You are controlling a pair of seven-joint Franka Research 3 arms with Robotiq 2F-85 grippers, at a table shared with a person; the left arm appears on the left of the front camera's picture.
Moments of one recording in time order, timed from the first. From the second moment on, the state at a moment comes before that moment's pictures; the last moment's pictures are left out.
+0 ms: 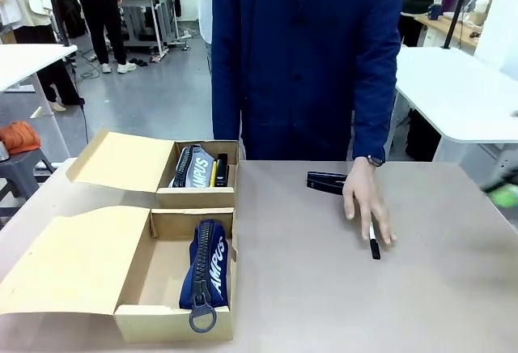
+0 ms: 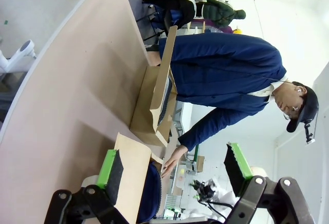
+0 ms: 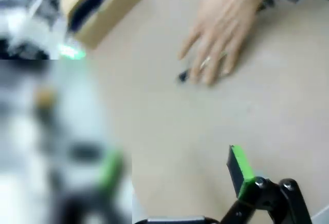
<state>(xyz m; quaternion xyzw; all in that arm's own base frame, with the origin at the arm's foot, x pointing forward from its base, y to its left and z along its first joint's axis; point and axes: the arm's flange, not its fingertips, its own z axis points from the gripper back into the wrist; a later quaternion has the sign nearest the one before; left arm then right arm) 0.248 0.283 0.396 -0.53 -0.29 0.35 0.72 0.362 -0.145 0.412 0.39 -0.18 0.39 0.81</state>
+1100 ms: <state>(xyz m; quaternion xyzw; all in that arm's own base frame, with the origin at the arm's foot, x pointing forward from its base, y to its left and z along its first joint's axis) 0.249 0.283 0.396 -0.53 -0.29 0.35 0.72 0.383 -0.127 0.420 0.33 -0.26 0.49 0.77</state>
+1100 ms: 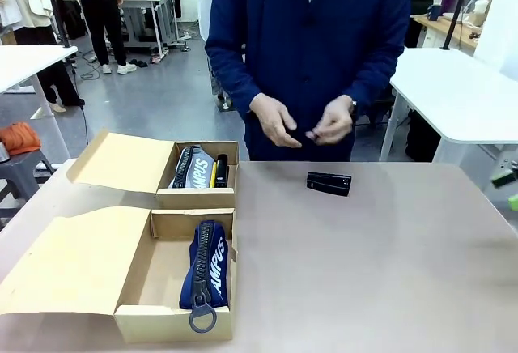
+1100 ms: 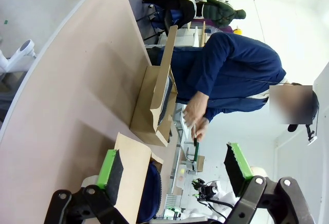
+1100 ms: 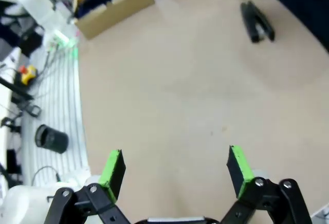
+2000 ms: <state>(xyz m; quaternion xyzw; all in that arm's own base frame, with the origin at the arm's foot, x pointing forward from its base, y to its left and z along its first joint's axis) 0.249 0.283 0.396 -0.53 -0.29 0.35 0.72 0.538 0.120 0.399 0.13 -0.12 0.60 0.78</state>
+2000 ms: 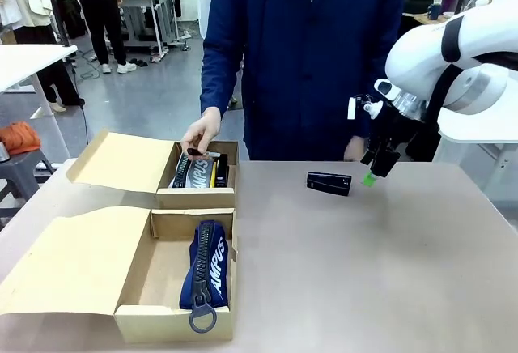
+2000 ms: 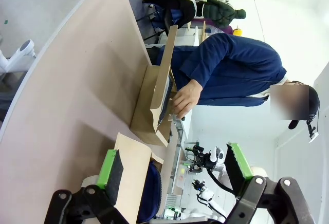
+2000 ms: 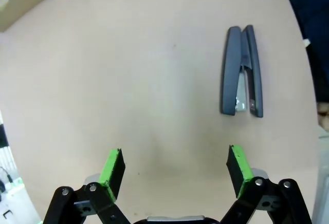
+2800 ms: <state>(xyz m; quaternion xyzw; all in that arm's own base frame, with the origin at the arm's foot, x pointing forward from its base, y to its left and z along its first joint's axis) 0.249 0.283 0.396 -0.53 -0.29 0.35 0.72 0.612 0.178 0.326 0.06 -0.08 0.69 0.72</state>
